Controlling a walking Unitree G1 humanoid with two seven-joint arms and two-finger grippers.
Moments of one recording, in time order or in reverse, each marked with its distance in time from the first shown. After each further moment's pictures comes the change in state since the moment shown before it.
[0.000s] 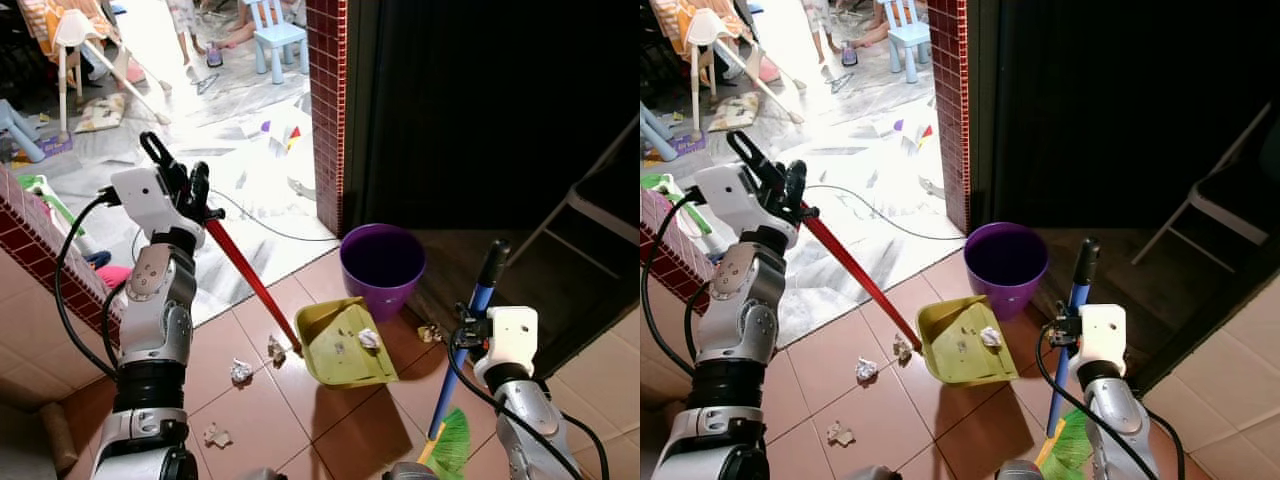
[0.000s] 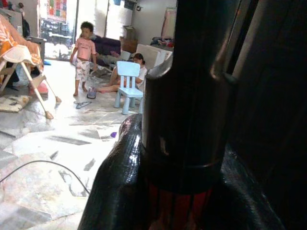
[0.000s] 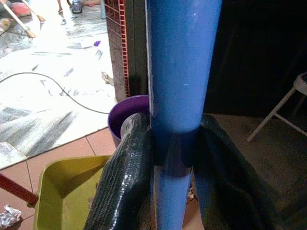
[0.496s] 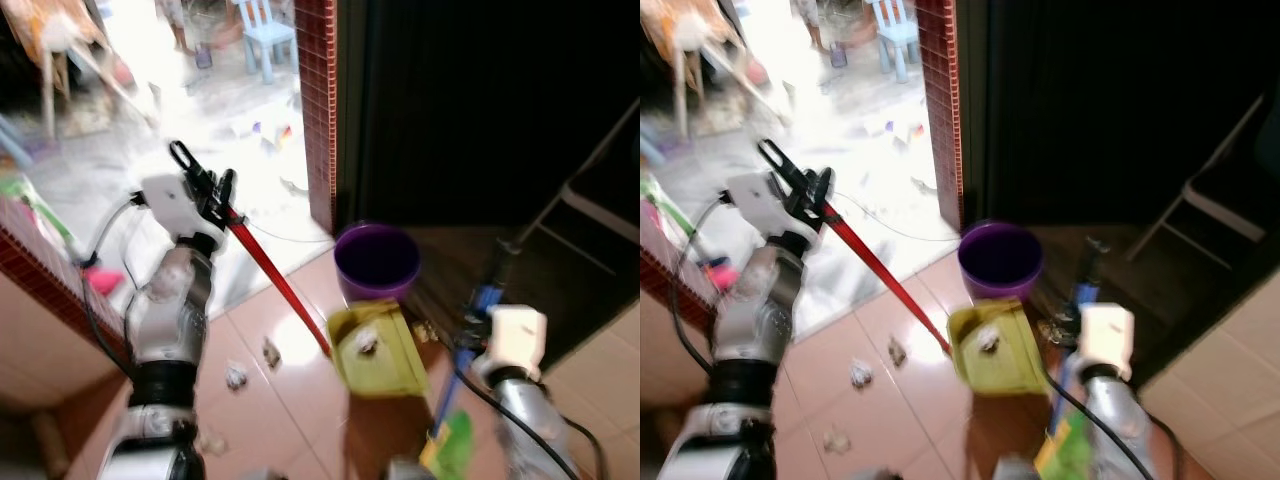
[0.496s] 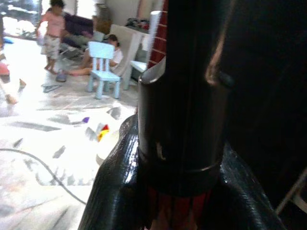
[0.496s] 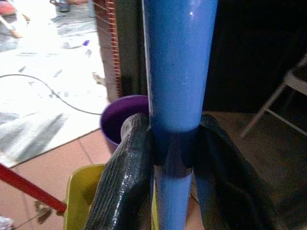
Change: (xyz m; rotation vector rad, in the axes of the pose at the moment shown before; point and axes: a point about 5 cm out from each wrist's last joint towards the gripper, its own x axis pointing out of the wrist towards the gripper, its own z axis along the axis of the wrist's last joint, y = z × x) left arm 0.000 -0.013 -0.014 -0.044 0.049 -0.068; right arm -0.001 0.003 0.001 0.004 -0.010 -0.014
